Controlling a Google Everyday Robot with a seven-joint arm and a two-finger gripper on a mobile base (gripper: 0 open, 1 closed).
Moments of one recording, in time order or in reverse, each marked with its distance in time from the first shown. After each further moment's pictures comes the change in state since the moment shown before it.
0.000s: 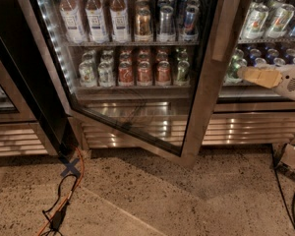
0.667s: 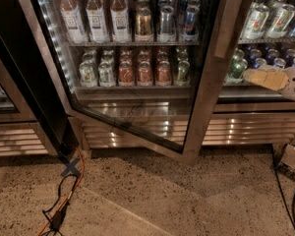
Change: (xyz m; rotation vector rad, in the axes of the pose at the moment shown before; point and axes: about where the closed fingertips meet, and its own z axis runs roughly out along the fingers) arm 0.001 0.001 -0.014 -0.029 0.000 0.004
